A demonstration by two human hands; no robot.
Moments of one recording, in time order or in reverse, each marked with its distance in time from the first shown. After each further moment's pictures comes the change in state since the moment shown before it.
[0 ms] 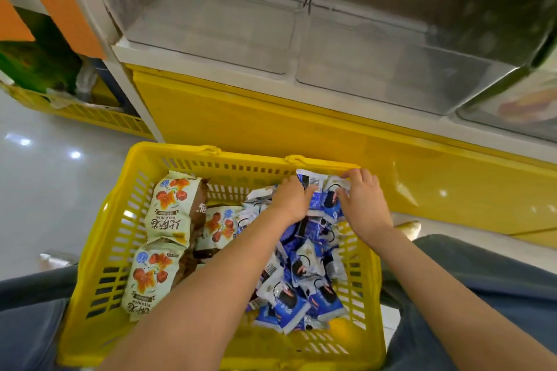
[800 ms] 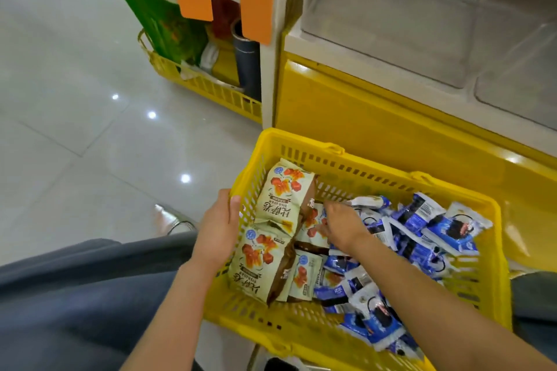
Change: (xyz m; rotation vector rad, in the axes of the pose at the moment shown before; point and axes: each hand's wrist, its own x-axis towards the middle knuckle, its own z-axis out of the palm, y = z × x) left_hand -0.139 -0.238 -0.114 -0.269 0.603 -0.159; right_hand 0.016 -0.157 0.135 -0.240 -0.604 -0.373
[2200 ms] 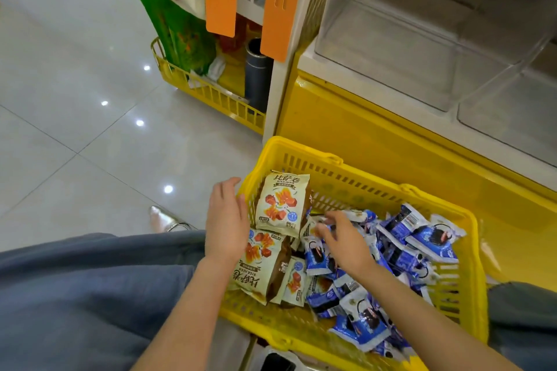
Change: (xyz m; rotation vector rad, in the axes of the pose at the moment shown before) left_hand -0.005 0.014 0.004 -0.045 0.245 0.063; right_hand -0.054 -0.020 -0.003 0.641 0.246 0.123
